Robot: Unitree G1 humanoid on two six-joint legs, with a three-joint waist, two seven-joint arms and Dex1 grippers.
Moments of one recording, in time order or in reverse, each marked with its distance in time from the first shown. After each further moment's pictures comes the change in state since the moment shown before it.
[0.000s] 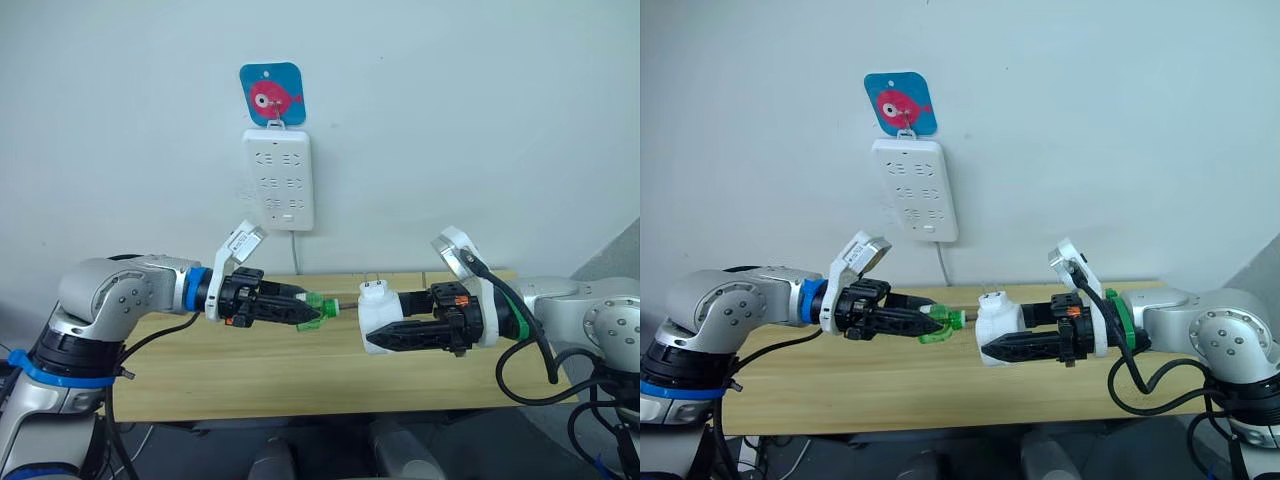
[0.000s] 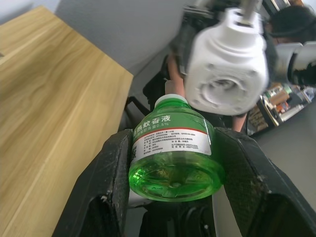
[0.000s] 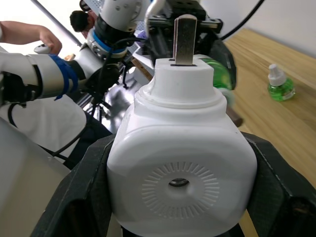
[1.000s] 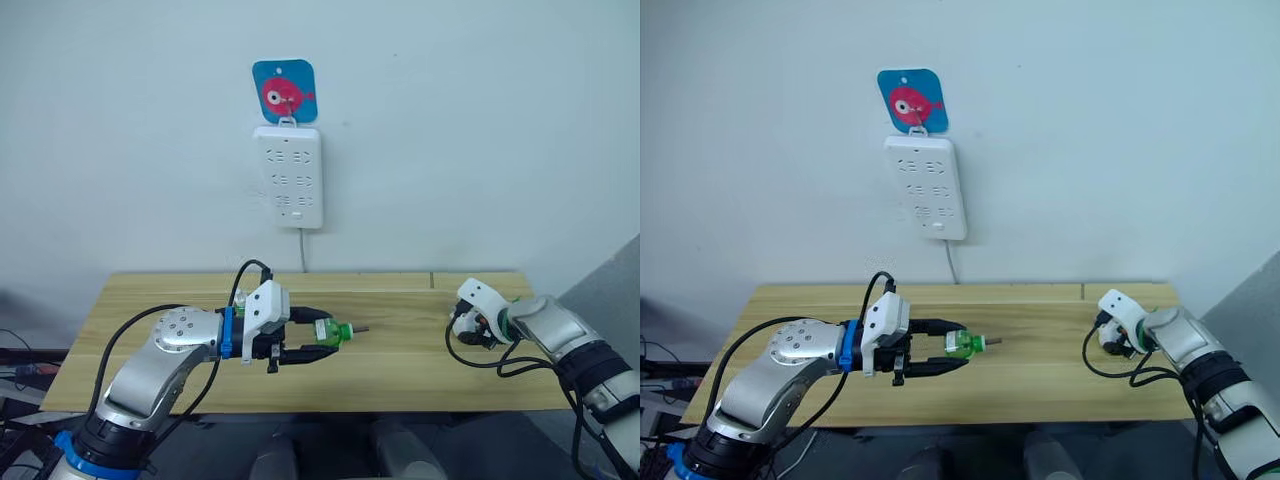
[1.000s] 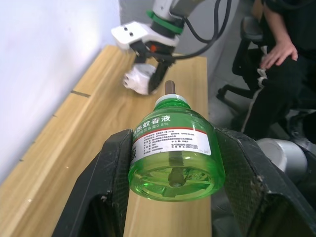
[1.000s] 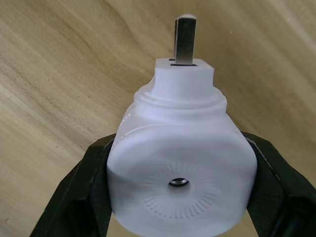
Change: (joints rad) left arm 0.369 -0.205 -0.071 -0.150 0.561 -0.817 0.100; right arm -0.057 0.038 0.437 0.899 -1.341 -0.469 0.160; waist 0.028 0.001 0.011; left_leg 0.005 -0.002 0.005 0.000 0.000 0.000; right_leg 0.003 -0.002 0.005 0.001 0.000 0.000
